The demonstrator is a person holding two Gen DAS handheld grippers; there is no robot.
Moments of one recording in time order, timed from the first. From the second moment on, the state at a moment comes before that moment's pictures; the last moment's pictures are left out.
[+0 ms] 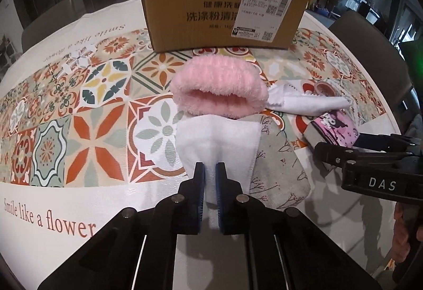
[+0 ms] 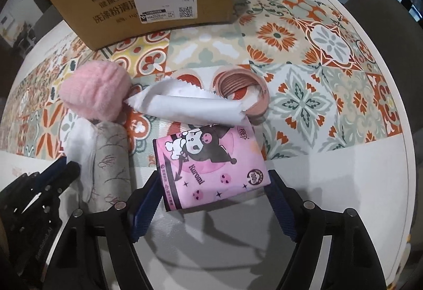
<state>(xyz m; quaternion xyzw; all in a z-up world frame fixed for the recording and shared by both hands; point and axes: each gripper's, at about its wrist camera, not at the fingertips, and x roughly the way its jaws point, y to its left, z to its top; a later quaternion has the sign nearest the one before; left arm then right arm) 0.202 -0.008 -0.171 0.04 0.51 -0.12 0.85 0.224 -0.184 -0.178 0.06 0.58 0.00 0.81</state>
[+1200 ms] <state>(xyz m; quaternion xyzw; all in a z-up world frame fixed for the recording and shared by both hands) 0.174 0.004 -0.061 0.03 0.37 -0.13 0.92 0.195 -0.160 -0.076 0.05 0.47 0.06 0.88</state>
